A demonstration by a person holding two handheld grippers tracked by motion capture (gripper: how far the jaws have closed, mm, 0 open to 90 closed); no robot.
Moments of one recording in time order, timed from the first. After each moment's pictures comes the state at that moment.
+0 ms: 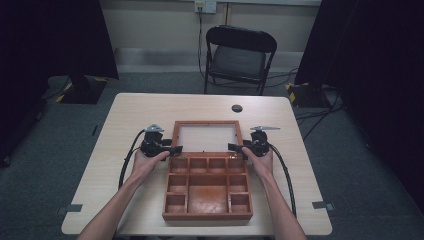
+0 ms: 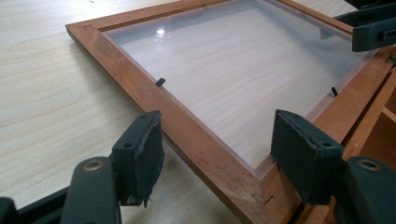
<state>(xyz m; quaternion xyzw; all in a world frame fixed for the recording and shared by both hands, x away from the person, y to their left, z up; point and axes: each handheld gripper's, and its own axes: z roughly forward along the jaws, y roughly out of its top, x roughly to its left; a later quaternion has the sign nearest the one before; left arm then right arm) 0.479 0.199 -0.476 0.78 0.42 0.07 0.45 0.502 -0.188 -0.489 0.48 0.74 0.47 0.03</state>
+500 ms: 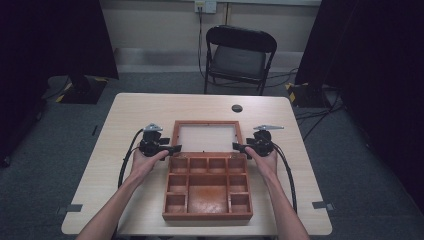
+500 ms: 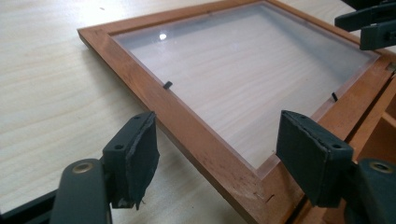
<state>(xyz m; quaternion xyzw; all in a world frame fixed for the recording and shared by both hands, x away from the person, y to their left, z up) 0.476 0.202 -0.468 0.78 0.43 0.09 0.45 0.494 -0.196 -0.477 0.48 0.75 0.45 0.08</state>
